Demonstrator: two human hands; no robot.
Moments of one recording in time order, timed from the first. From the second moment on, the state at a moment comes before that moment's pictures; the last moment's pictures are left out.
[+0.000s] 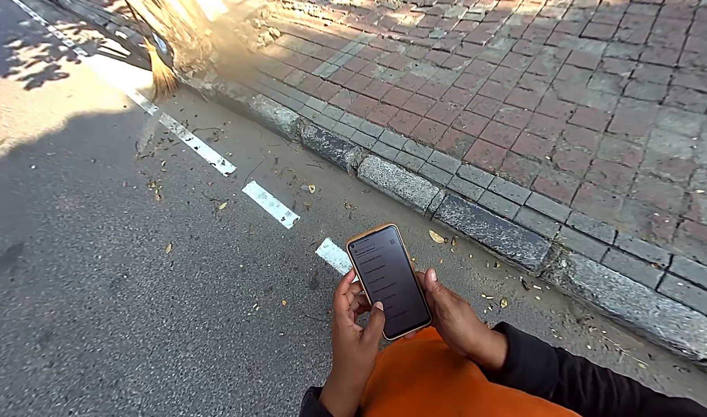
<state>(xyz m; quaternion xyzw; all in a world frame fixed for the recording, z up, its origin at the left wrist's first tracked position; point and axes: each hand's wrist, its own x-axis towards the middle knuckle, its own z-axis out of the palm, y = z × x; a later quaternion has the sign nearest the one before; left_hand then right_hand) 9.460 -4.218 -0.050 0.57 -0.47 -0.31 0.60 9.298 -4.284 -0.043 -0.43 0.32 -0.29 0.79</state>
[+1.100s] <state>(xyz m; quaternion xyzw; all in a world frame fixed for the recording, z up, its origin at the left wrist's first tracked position) 9.458 -4.203 -0.053 0.49 -0.37 -0.48 0.63 9.289 -4.281 -0.043 -0.44 0.32 -0.28 0.79</state>
